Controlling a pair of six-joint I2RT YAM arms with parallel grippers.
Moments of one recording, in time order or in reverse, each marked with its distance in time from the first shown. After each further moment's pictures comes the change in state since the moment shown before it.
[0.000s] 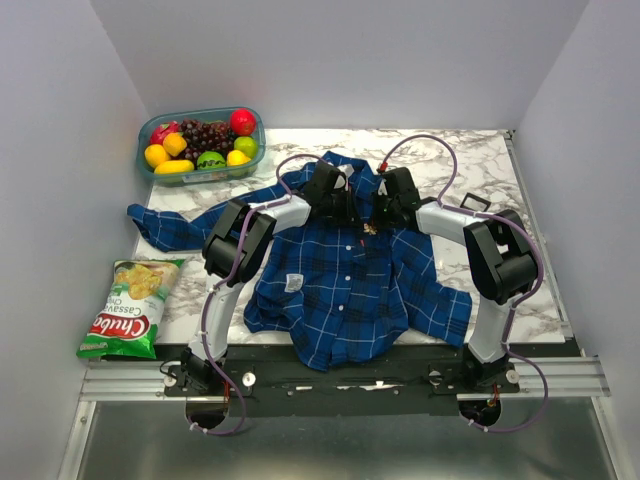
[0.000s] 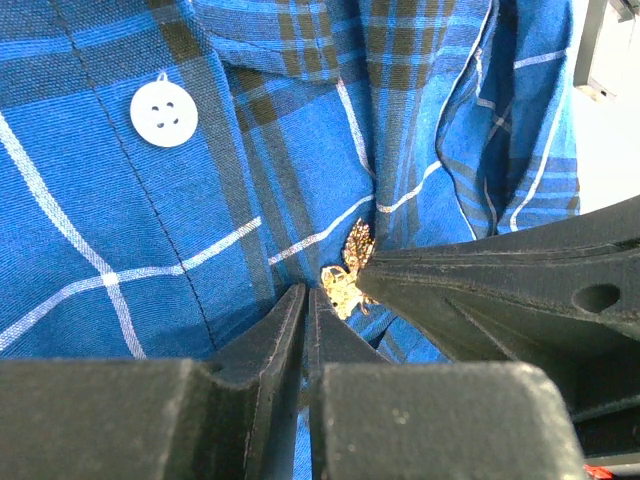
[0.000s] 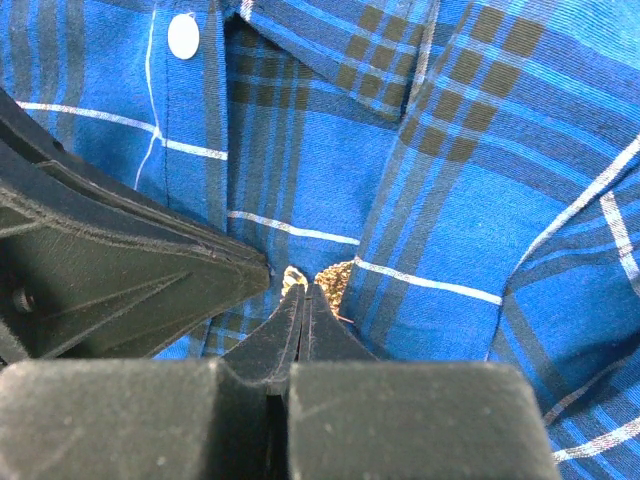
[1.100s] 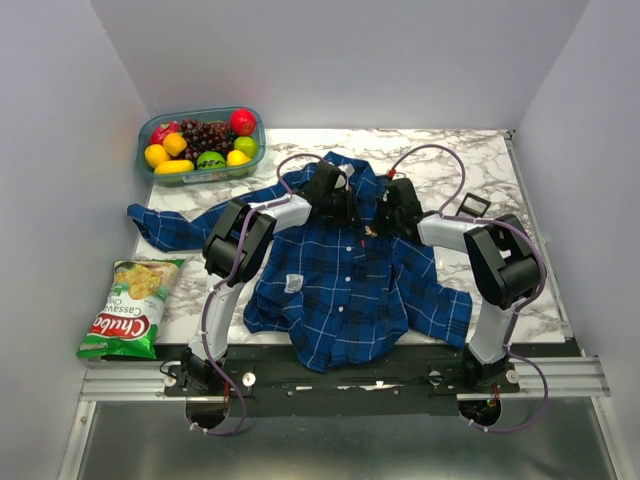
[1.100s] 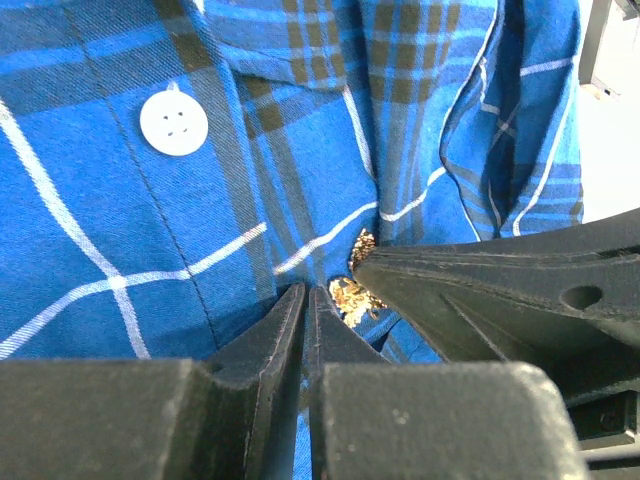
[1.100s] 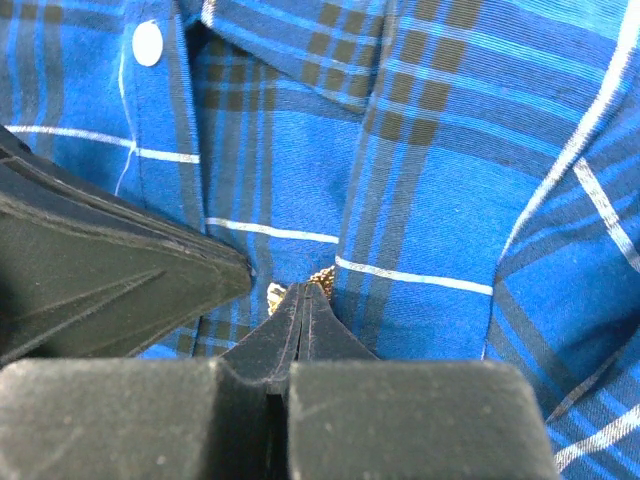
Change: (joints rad) left arm -0.001 0.003 0.016 -0.023 0.000 0.004; right arm 0.012 -0.034 -0.131 0.165 0.089 0.084
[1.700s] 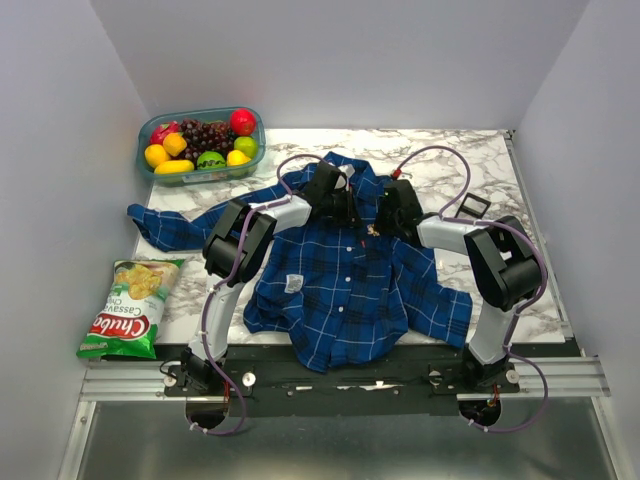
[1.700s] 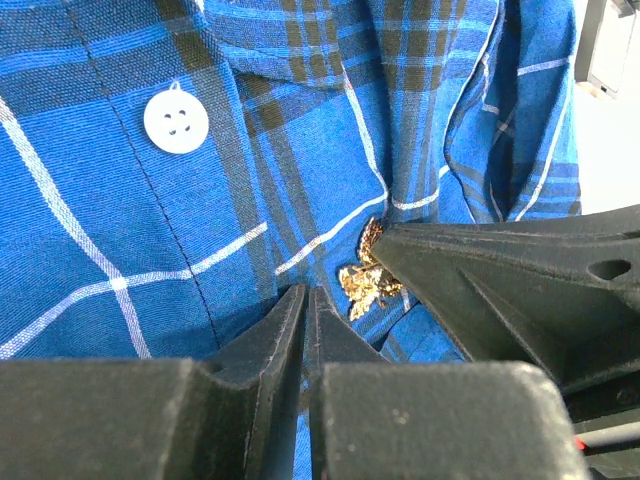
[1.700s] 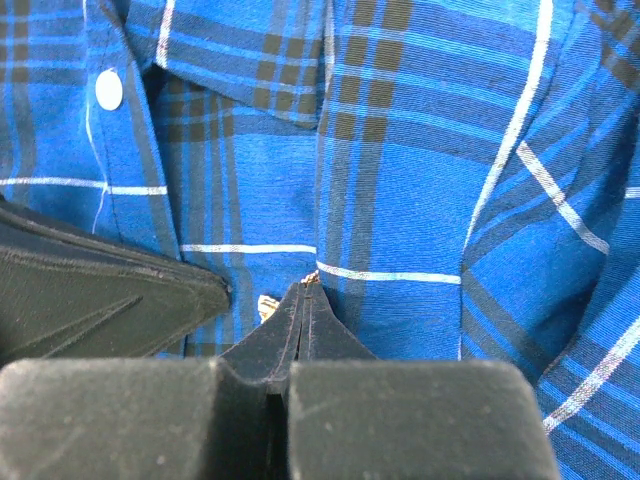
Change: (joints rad) left arm -0.002 0.000 -0.009 0.015 0.002 -0.001; right arm 0.007 -0.021 -0.029 0.029 0.129 0.083
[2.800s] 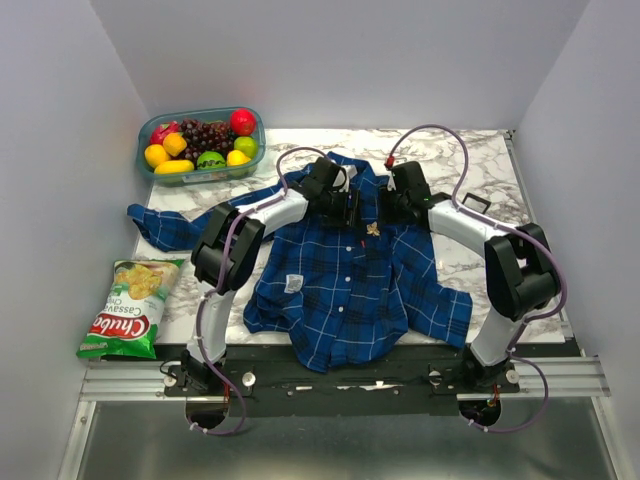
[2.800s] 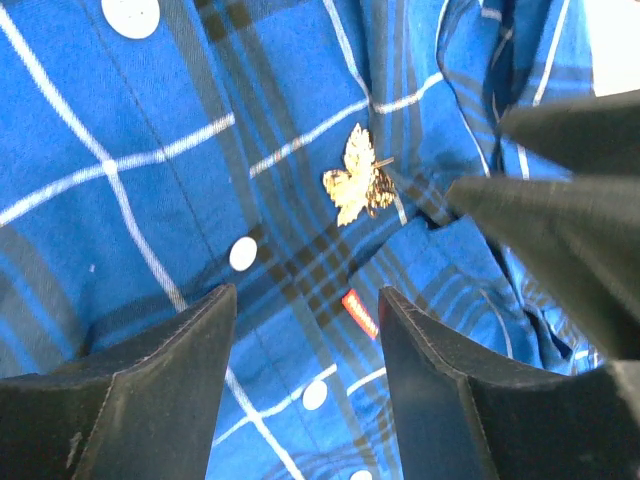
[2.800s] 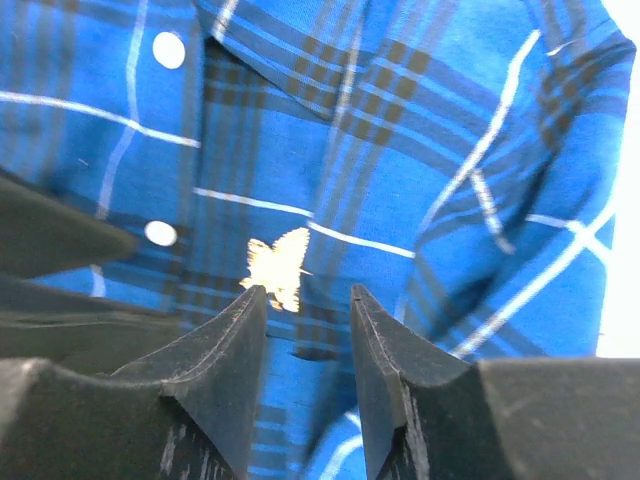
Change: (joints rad) left arm -0.010 -0.112 0.015 -0.244 -0.017 0.152; right arm -0.027 -0.090 0.147 -0.317 -0.077 -0.270
